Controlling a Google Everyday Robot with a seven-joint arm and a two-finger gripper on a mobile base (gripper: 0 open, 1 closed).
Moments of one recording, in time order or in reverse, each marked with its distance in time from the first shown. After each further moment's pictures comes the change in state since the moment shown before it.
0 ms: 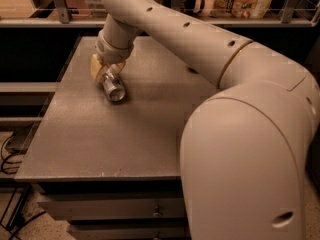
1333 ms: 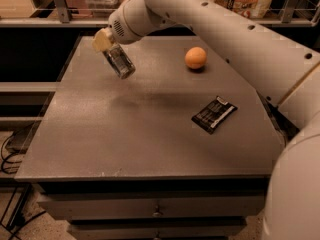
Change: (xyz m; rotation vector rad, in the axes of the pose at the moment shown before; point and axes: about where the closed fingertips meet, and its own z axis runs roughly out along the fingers) arm -0.038 0.013 -0.095 -0.082 -0.448 -0.293
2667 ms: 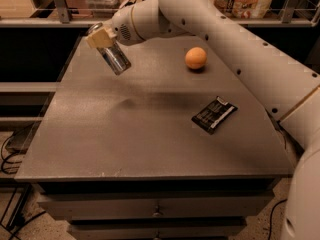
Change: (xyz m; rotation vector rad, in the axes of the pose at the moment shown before) arm -0.020 0.015 -0.013 -0.122 -0.211 -0.175
